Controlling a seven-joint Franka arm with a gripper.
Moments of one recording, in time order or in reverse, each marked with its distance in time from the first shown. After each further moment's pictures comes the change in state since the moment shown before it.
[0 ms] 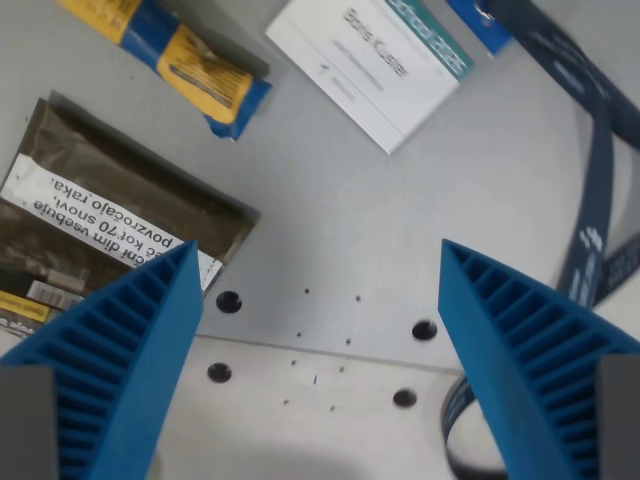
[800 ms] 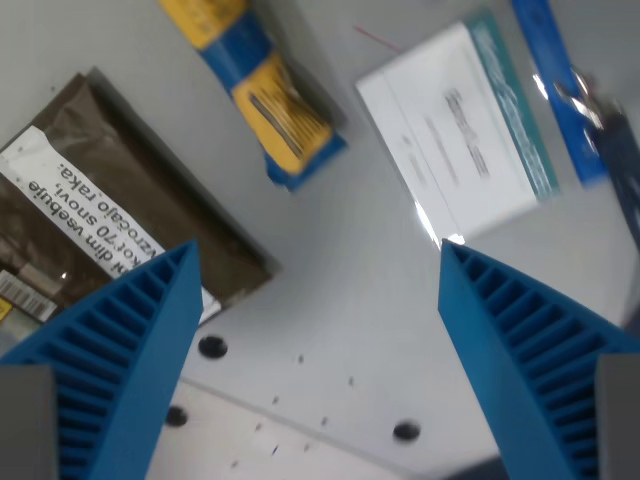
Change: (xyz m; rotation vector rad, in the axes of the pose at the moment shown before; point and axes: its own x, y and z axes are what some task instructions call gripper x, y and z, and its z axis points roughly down) arm 0.021 -0.038 0.054 0.000 -0.009 -0.322
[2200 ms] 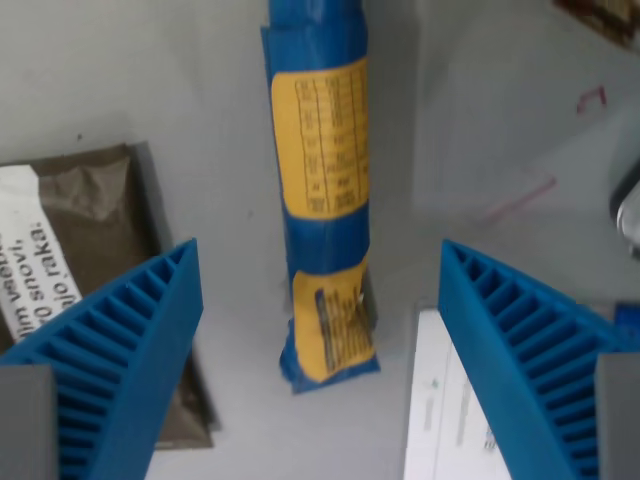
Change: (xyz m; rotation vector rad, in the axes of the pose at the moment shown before) arm 0.051 -0.030 0.080 0.000 0.023 -0.483
